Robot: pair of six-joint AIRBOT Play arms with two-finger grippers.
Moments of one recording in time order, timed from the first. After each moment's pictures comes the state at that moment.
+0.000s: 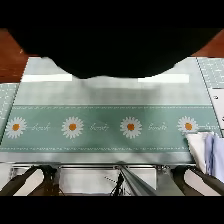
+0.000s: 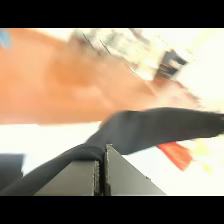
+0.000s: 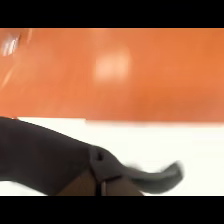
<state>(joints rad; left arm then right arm) 0.37 -0.99 1.44 0.23 -1.15 -1.03 -0.34 -1.08 1.87 -0.93 1.26 1.37</state>
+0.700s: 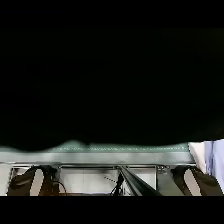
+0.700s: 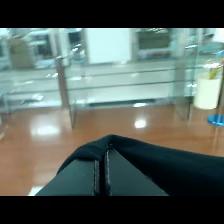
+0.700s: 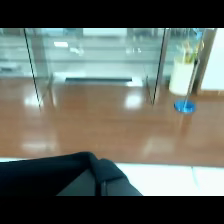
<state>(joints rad) 0.35 -0.45 1.65 1.19 -1.17 -1.38 -0.34 -0.63 1.95 -1.19 1.47 1.52</state>
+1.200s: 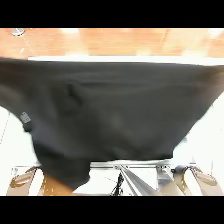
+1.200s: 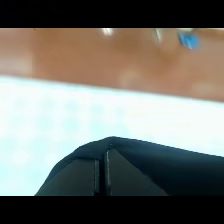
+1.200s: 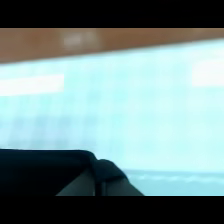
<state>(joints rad) 0.33 -0.56 1.14 1.03 -1.11 -1.40 -0.33 -0.67 1.24 -1.04 1.32 1.44</state>
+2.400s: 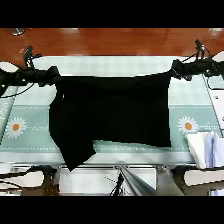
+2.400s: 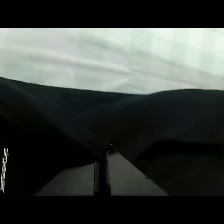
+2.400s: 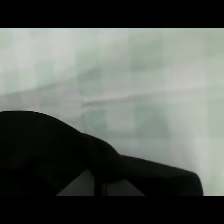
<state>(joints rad) 0.16 -1.47 1.19 0.81 -0.94 -1.28 -0.22 -1.61 1.43 -0.90 1.08 1.38</state>
